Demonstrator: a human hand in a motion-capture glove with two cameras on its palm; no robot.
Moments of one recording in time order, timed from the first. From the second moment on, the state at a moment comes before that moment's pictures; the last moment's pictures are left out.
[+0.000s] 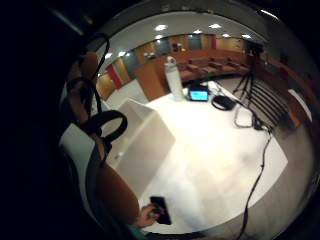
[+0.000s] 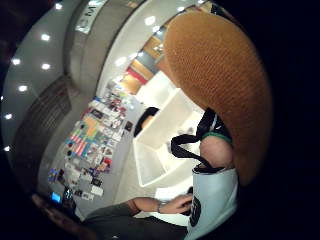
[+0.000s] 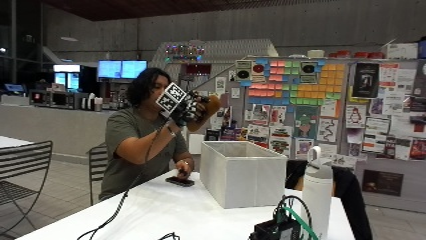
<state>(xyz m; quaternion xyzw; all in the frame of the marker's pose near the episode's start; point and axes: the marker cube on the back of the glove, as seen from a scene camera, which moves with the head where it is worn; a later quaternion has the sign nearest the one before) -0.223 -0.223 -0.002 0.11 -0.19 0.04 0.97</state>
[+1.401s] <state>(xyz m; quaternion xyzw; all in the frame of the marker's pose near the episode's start) -0.327 -0.258 0.072 -0.06 -0.56 -0.04 0.83</state>
